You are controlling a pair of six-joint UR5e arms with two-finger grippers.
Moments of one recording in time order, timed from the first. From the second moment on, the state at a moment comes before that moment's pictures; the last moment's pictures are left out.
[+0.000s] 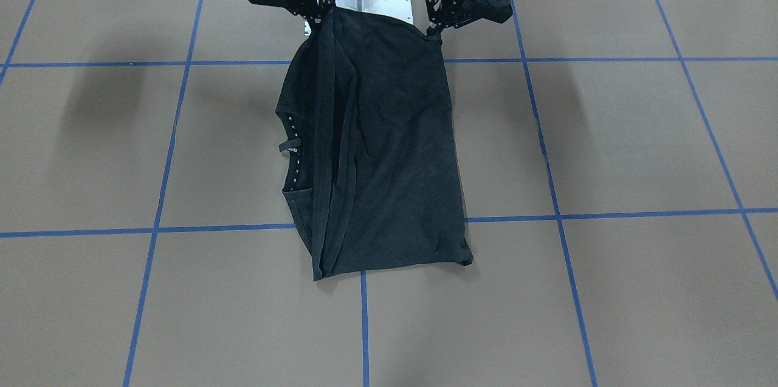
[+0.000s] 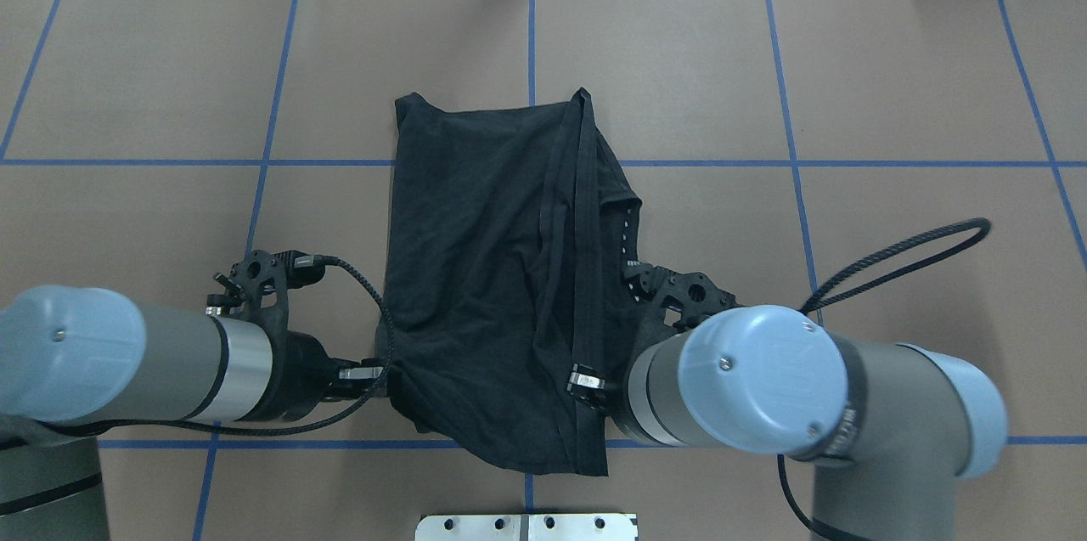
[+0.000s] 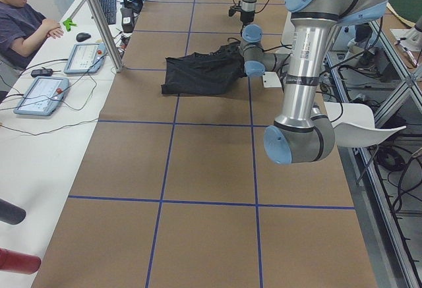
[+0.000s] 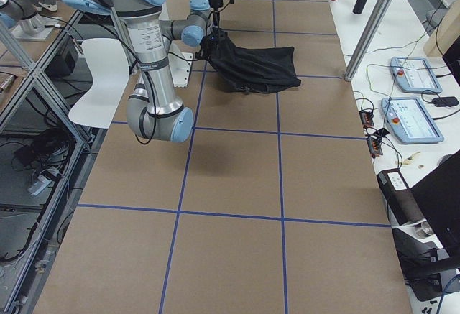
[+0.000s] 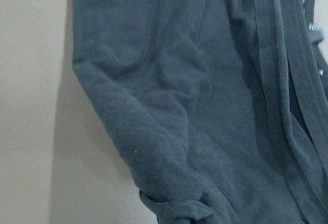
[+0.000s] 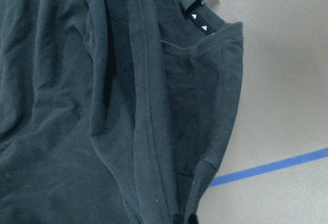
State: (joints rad) left arm -0.34 -1.75 -2.20 -1.99 -1.86 -1.50; right arm 0.24 -1.11 2.22 -1.75 1.73 1.76
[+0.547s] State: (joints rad) left arm -0.43 -1.90 -2.10 -1.92 -1.90 -1.49; right arm 0.39 -1.08 2.19 -1.83 1.77 1.69
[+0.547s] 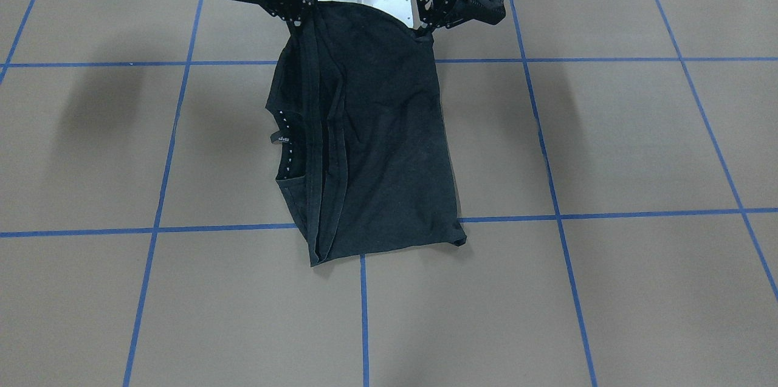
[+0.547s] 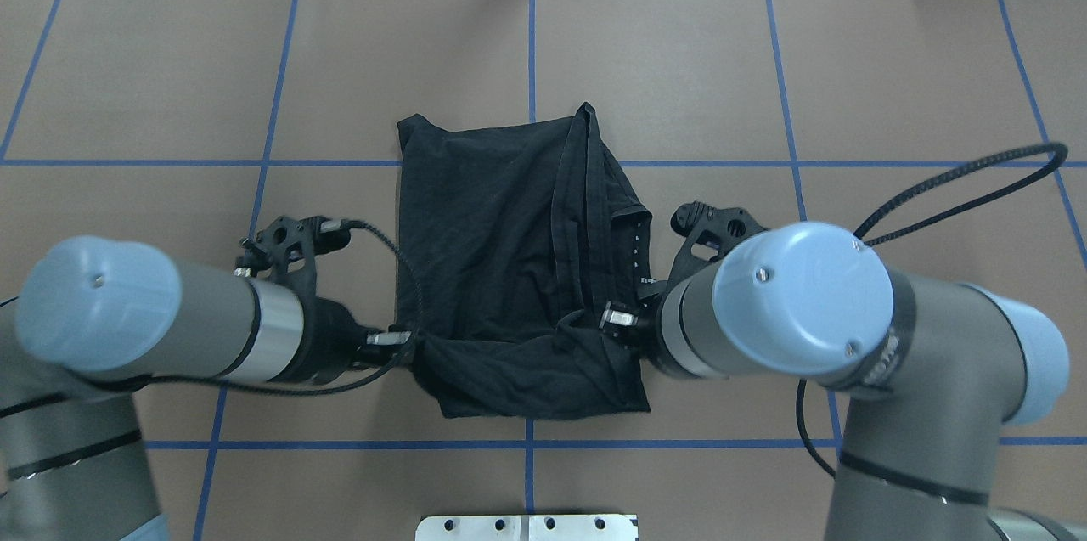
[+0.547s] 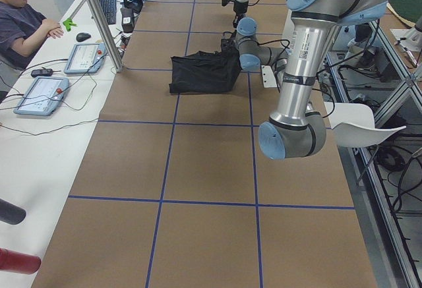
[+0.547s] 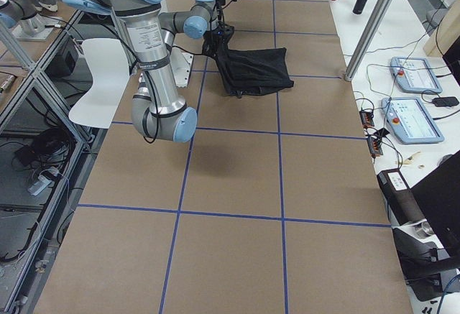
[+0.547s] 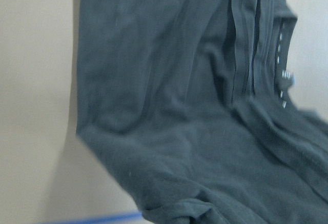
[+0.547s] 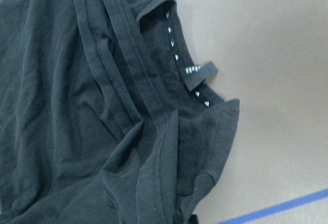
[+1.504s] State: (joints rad) left arm -0.69 -2.14 -1.73 -1.90 -1.89 -1.35; right arm 0.64 -0.85 1.77 -1.78 1.79 1.56
